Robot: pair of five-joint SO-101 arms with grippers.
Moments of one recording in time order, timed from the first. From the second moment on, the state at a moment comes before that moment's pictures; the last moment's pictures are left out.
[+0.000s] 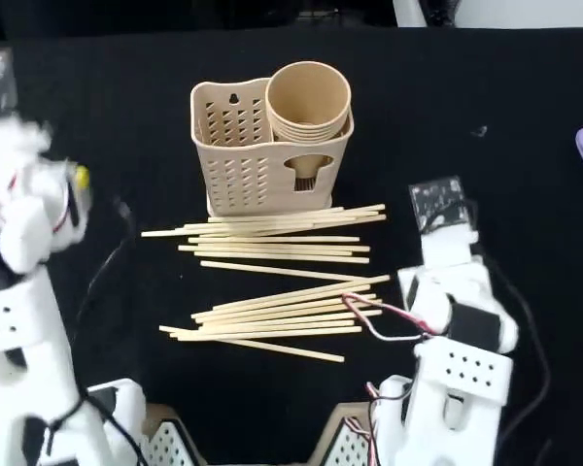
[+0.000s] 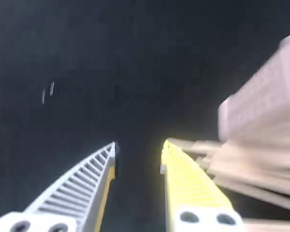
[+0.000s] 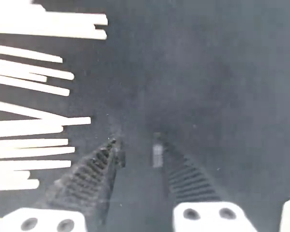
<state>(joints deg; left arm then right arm) -22.6 -46.7 21.9 79.5 -5.5 17.0 -62.9 63.4 64.6 28.2</state>
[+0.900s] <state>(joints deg) -29.7 -58.9 76.1 47.1 -5.8 -38.2 -32.6 65.5 60.8 34.2</state>
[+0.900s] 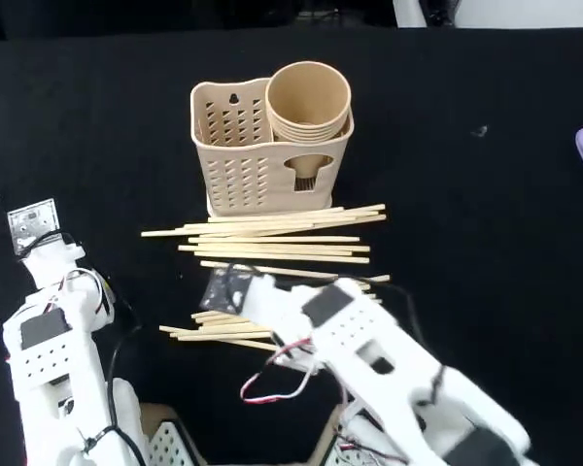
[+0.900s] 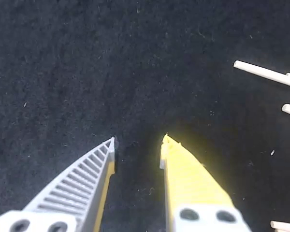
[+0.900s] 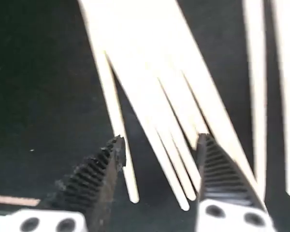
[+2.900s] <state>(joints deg) -29.7 -58.9 76.1 47.1 -5.8 -49.1 -19.2 54.1 56.9 25.9</state>
